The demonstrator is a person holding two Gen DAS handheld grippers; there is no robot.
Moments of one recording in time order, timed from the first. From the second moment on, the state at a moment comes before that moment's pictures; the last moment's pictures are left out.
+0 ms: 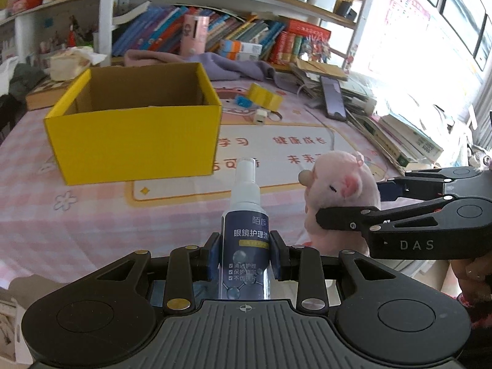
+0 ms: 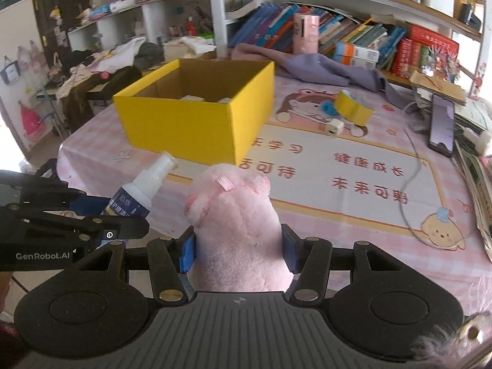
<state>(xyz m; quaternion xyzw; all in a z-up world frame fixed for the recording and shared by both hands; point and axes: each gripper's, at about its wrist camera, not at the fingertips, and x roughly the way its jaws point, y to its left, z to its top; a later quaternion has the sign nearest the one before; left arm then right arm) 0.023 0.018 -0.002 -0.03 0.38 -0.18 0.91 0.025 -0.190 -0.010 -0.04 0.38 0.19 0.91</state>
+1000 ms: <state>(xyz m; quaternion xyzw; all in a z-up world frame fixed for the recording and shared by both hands) 0.016 0.098 -0.003 -0.07 0.38 -0.10 0.92 0.041 -0.098 -0.010 -0.09 0.37 0.31 0.87</state>
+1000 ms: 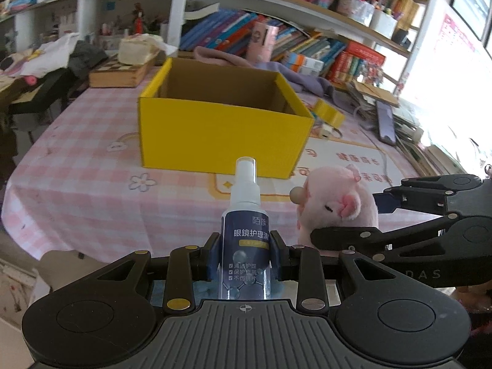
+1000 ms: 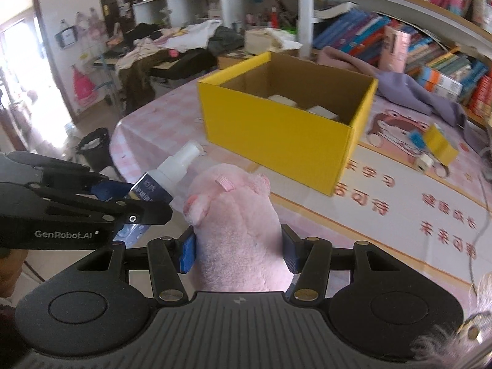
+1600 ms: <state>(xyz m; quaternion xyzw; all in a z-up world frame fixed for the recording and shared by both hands) 0.093 0.112 0.049 -0.07 0.32 -0.08 0.94 0.122 -0.087 0.036 -0.08 0.26 0.33 0.90</state>
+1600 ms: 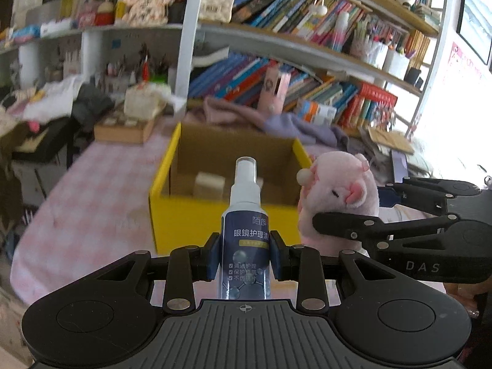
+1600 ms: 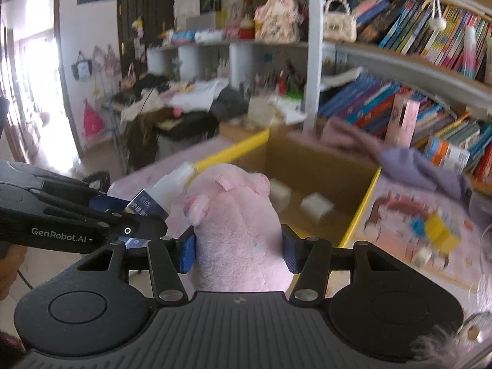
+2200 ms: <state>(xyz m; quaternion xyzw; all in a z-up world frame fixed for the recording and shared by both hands) 0.222 0.101 0.030 -0.04 0.35 -0.05 0.94 0.272 -0.090 0.030 -0.07 0.26 0.31 0.91</state>
